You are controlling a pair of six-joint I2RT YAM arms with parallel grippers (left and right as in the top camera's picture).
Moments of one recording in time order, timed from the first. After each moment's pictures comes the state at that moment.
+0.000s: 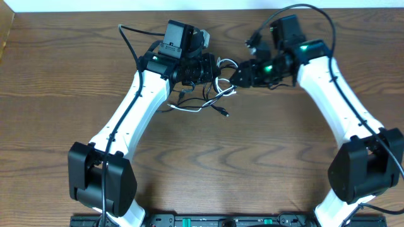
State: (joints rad) left arm -0.35 1.77 1.50 -0.68 0.50 -0.51; right arm 0.31 1.86 1.61 -0.91 -0.59 0.21
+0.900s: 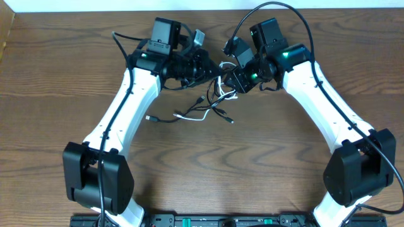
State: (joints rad) left arm -0.28 1.77 1.50 -0.68 0.79 -0.64; right arm 0.40 1.86 1.60 -0.83 -0.43 -0.19
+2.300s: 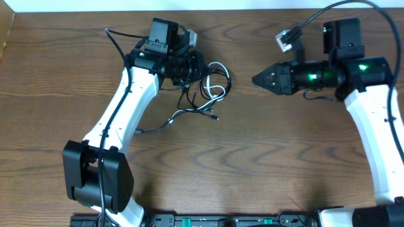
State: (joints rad) left arm -0.27 1.78 1.50 -0.70 0.62 -0.50; right arm 0.14 1.54 1.51 -0.99 -0.87 0.00
